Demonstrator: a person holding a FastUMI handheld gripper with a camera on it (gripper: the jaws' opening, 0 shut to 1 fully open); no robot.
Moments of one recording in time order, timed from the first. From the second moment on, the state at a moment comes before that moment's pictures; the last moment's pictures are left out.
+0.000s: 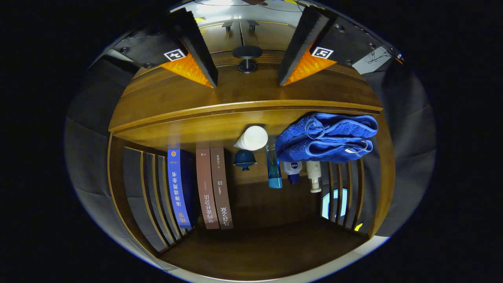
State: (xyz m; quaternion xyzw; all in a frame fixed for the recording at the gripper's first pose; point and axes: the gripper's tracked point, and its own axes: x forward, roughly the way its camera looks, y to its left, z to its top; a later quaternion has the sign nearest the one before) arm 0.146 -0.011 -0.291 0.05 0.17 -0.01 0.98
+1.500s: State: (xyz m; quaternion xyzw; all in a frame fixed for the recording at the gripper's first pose) arm -0.007 -0.008 -0.077 0.02 0.01 0.02 1.00
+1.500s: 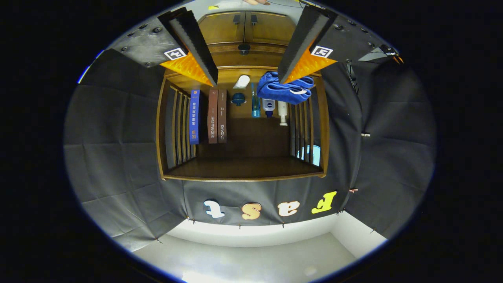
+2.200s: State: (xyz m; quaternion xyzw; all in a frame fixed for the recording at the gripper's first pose) arm -0.007 -0.005 -0.075 0.02 0.02 0.02 1.00
